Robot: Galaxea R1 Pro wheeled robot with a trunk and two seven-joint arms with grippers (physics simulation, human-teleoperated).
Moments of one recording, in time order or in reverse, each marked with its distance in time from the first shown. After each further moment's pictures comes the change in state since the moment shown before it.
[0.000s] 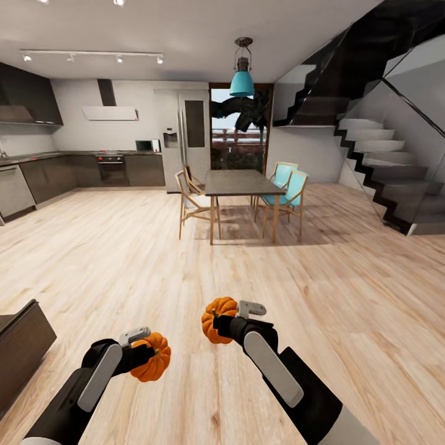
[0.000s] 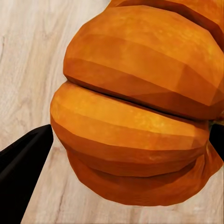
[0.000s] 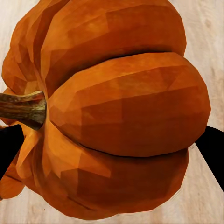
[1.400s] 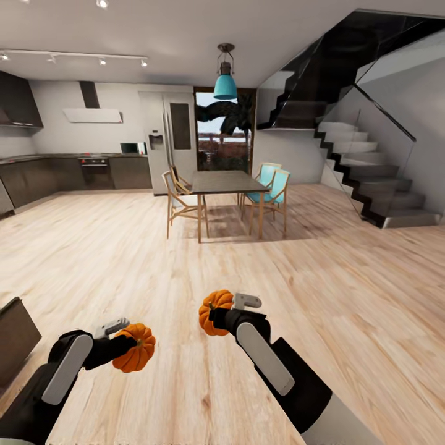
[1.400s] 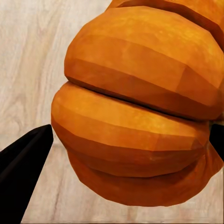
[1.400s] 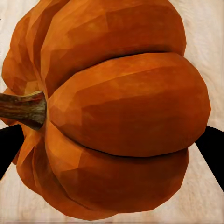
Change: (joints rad) left arm 0.005 0.103 0.095 -0.101 0.120 0.096 0.004; right arm -0.048 0.042 0.001 0.032 0.005 0.000 -0.031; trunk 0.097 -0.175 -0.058
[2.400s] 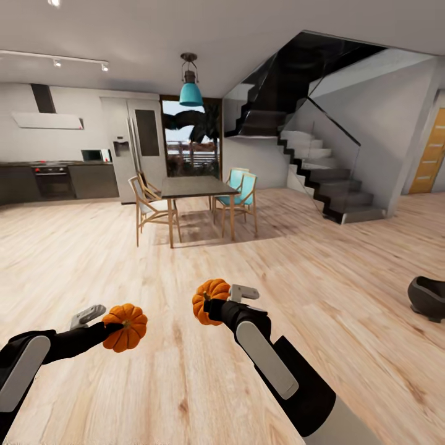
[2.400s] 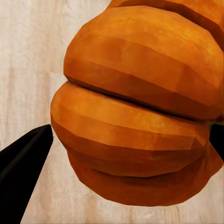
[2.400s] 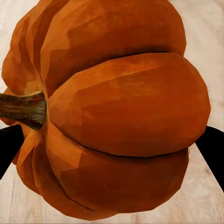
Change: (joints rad) left arm 0.045 0.131 0.129 -0.079 -0.016 0.005 -0.385; right arm 0.000 0.003 0.015 -0.109 0.014 -0.006 -0.003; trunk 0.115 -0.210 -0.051
